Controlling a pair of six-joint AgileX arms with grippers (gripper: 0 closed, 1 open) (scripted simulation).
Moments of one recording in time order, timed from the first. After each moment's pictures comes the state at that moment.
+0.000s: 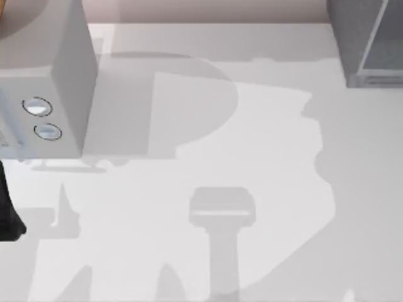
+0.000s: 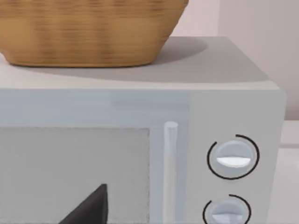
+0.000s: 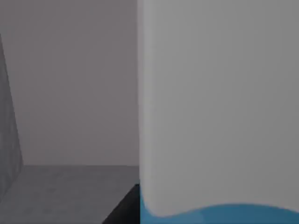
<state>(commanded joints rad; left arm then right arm) 0.00 0.00 0.00 0.00 0.00 0.00 -0.30 2.08 1.14 0.93 -0.26 0.01</state>
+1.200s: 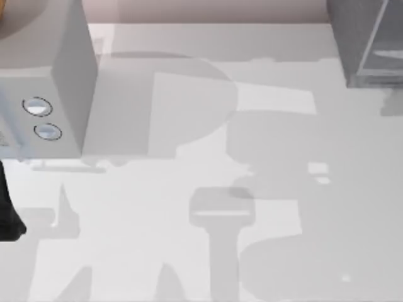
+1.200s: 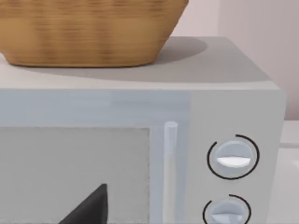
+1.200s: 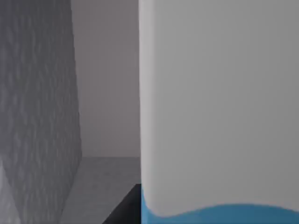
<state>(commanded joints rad) 0.00 0.00 0.00 0.00 0.00 0.00 -0.25 1.51 0.70 0.80 -0.23 -0.01</state>
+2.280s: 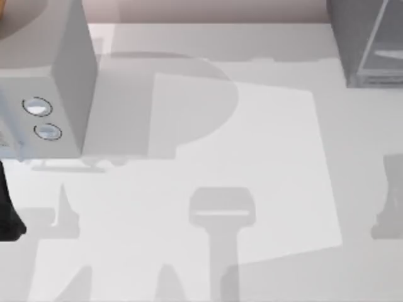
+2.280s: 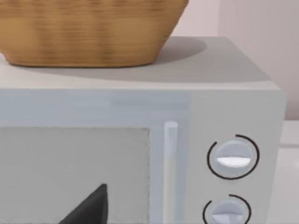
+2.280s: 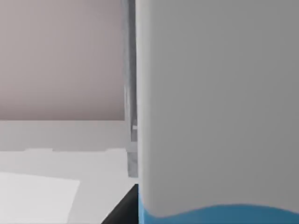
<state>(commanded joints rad) 0.00 0.00 0.00 0.00 0.00 0.00 0.00 0.01 0.00 0.00 0.00 0.00</state>
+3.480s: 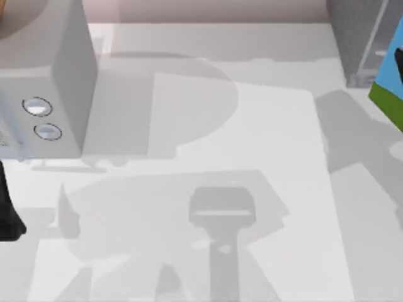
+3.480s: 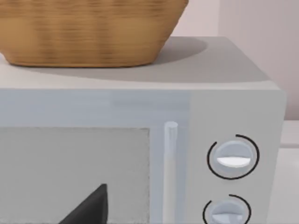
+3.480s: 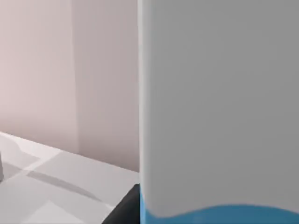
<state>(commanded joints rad) 0.00 0.00 0.00 0.00 0.00 0.00 0.05 1.08 0.44 0.67 -0.40 -0.01</state>
